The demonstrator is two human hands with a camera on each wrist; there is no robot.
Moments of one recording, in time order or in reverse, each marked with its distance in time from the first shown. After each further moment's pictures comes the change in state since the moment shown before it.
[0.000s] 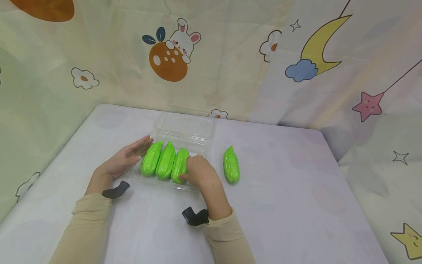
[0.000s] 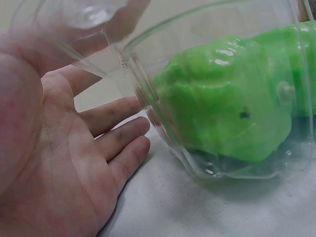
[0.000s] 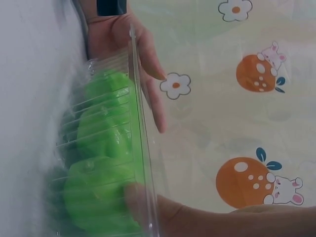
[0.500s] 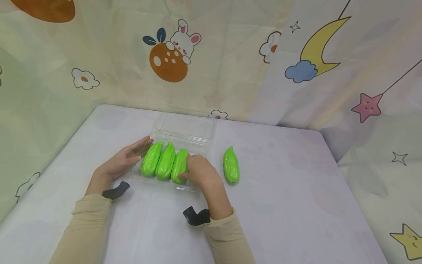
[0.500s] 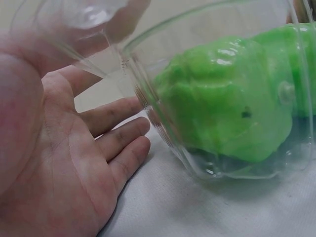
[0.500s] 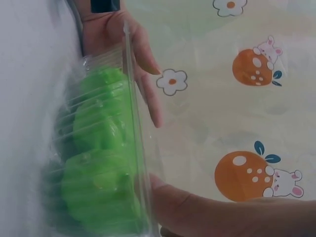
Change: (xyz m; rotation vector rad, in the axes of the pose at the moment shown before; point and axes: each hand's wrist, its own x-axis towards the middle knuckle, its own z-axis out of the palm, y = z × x) left_hand 0.000 0.001 0.003 0.001 0.016 -0.010; right_hand 0.003 0.004 -0.001 0.031 -0.011 -0.013
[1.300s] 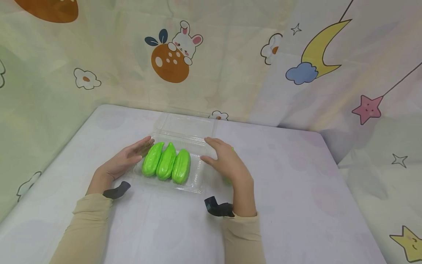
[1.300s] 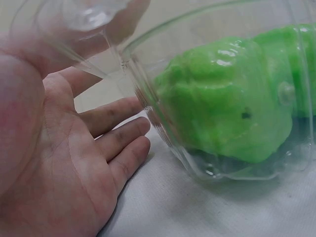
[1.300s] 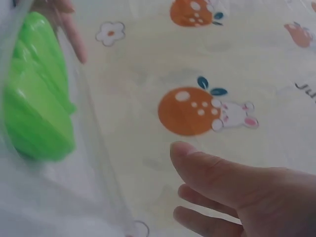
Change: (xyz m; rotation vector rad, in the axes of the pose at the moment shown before) left_hand 0.000 -0.003 -0.003 -0.013 0.009 -0.010; right_hand -0.028 0.060 -0.039 0.219 0.199 -0.031
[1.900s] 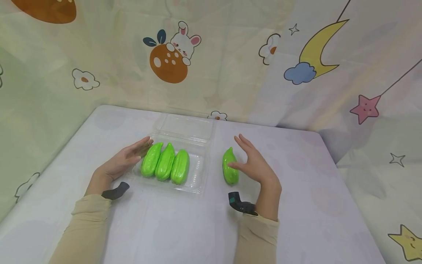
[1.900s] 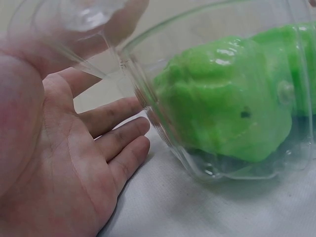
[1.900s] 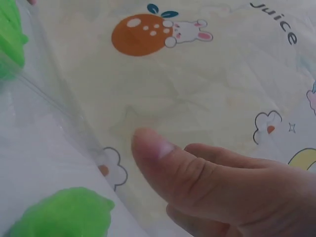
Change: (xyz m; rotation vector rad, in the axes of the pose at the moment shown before) left_hand 0.000 -0.001 0.000 0.020 0.002 -0.001; right_hand -0.031 0.076 -0.024 0.144 0.008 0.090
